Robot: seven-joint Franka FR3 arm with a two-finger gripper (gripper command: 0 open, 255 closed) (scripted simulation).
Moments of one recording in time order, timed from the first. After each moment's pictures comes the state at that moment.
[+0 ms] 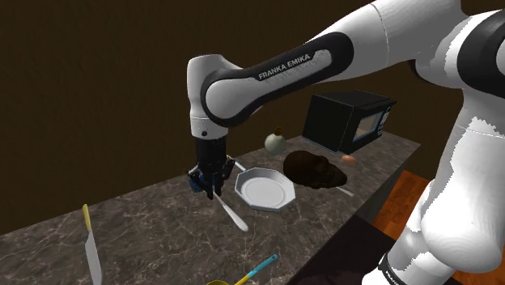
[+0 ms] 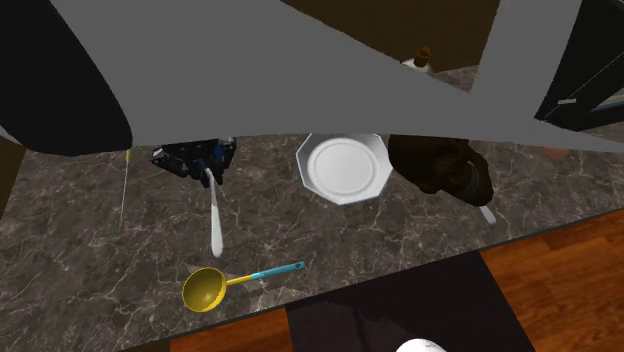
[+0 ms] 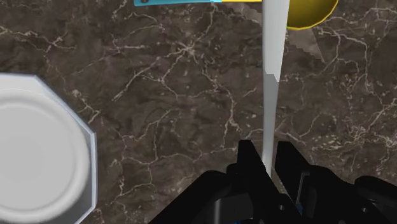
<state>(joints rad) 0.14 0.14 0.46 -1.99 0.05 1.98 0.59</state>
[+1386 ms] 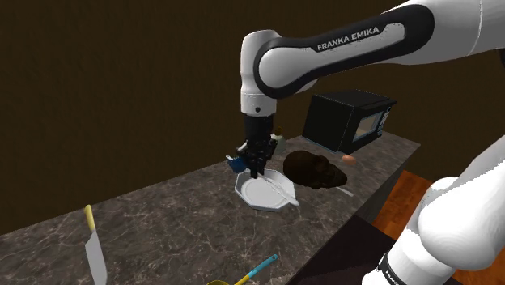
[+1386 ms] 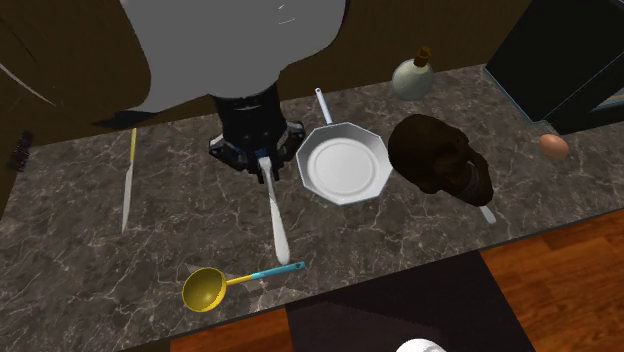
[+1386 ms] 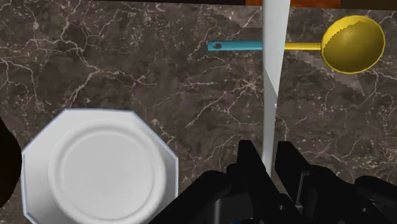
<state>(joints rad) 0.06 -0.22 0.36 -2.23 0.17 1.85 0.37</state>
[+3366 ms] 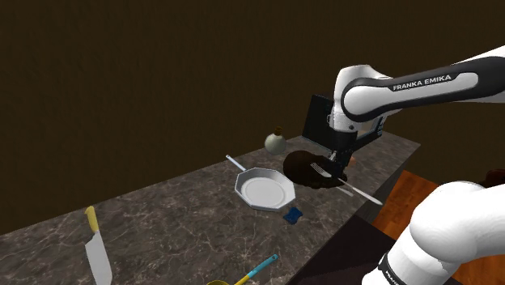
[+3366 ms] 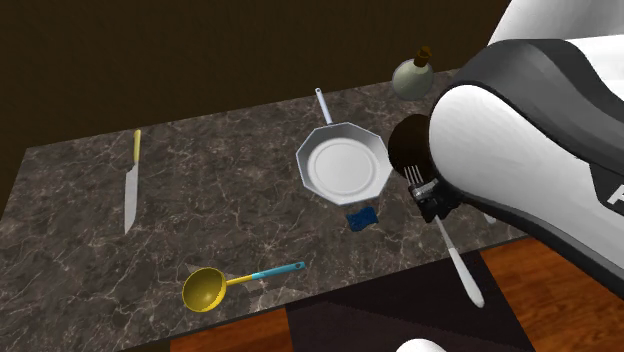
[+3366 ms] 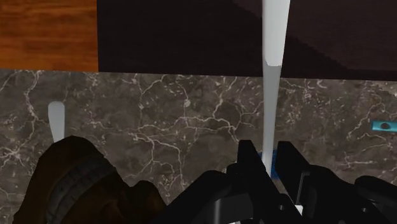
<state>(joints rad) -0.13 -0.72 -0.02 -2.77 -0.03 1.87 -0.12</state>
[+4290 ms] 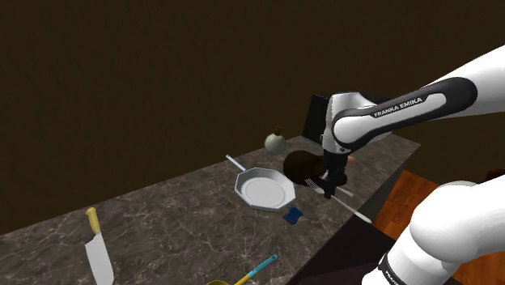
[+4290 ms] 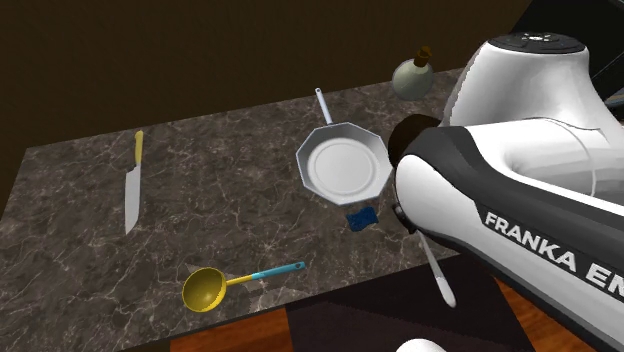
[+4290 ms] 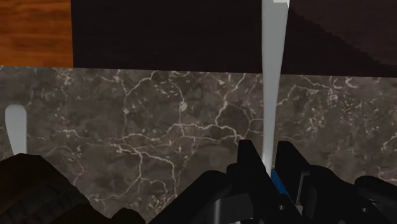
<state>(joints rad) -0.13 -0.60 -0.02 -2.89 -0.03 2.11 -0.11</state>
